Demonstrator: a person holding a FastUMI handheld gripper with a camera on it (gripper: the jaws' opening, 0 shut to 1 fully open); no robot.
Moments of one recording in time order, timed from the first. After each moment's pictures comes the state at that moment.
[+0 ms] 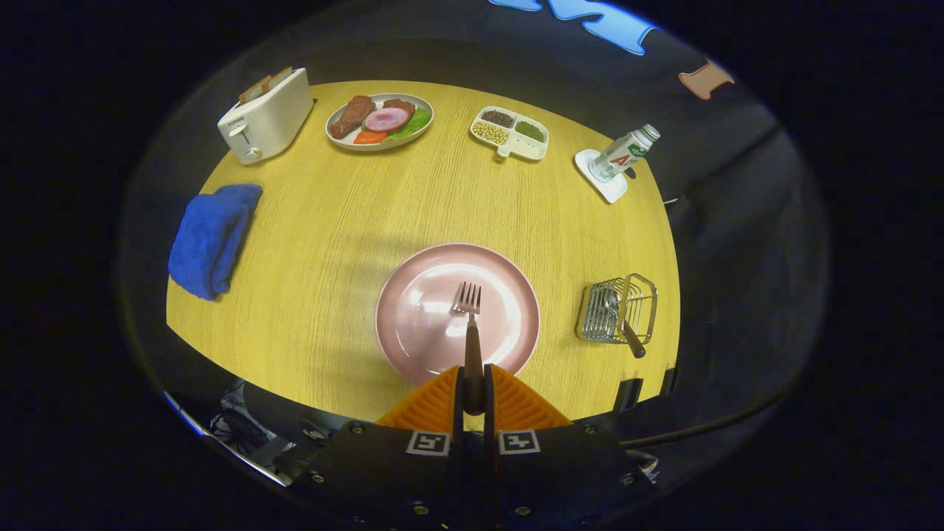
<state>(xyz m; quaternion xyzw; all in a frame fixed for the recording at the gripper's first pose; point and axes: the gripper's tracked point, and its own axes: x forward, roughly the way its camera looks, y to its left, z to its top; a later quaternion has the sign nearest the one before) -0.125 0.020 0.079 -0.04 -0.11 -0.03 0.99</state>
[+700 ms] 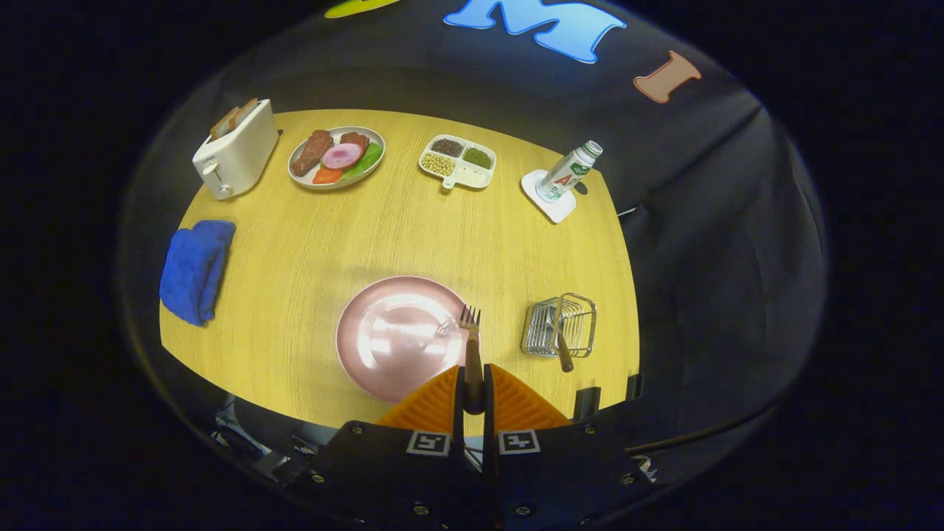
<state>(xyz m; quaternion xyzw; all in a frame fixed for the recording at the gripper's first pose) -0.166 -0.044 0.102 0.00 -0.15 -0.08 0.99</state>
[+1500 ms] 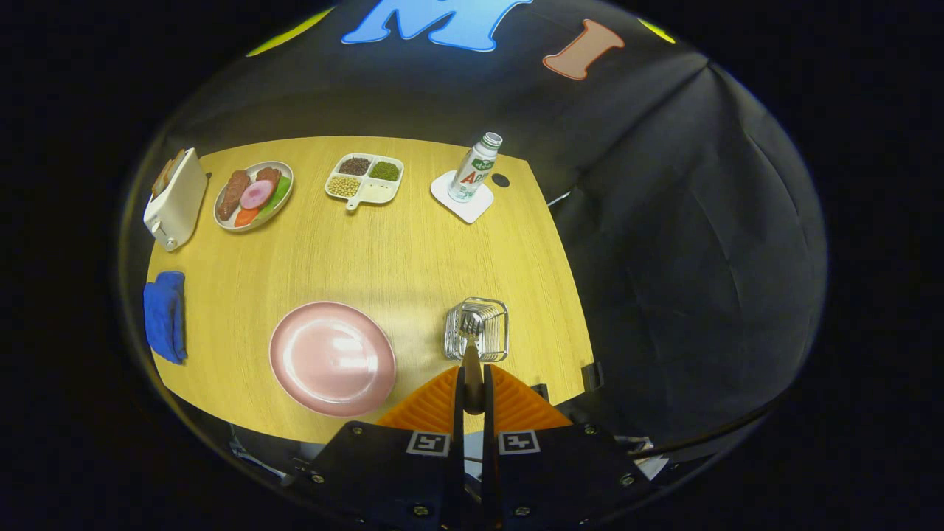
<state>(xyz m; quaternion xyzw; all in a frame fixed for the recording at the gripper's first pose) -0.181 -0.155 0.102 0.09 -0.14 -0.13 0.98</state>
